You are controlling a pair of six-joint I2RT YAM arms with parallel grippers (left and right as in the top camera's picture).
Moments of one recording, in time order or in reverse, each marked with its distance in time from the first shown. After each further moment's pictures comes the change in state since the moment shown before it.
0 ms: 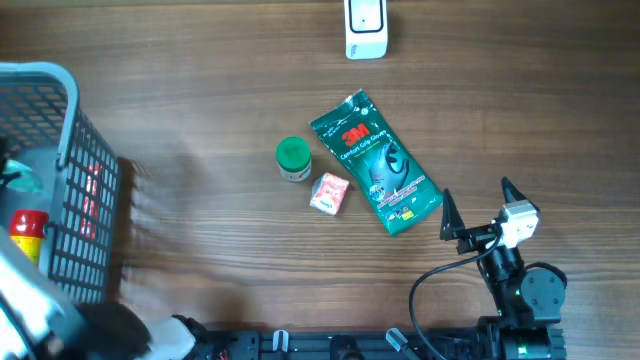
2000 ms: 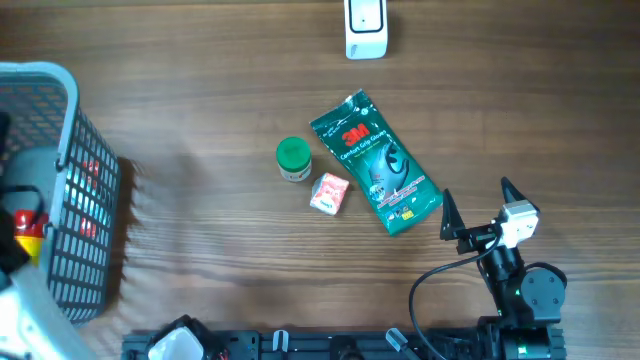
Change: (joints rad) left arm -0.138 -0.385 -0.034 0.135 -0.122 -0.077; right arm 0.000 0.000 0.000 0.000 0.000 0.000
